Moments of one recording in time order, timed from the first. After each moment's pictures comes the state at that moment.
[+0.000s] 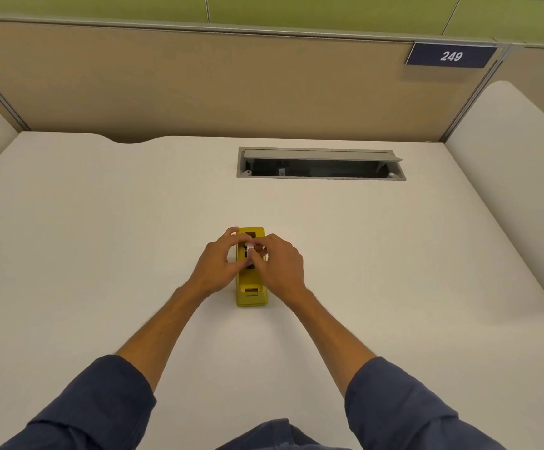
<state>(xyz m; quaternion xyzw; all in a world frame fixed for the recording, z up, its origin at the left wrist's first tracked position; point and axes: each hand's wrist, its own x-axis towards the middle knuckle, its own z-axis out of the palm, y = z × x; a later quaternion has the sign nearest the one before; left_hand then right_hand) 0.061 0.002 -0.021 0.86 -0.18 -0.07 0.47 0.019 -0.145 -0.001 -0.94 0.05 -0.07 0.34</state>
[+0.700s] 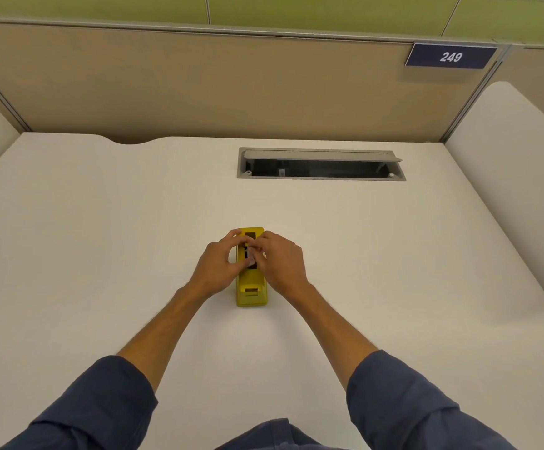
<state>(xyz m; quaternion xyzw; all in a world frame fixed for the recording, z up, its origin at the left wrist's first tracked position) 0.060 0.000 -0.023 0.88 -0.17 -0.07 0.44 0.025 -0.150 0.003 -0.96 -0.05 -0.09 0.26</state>
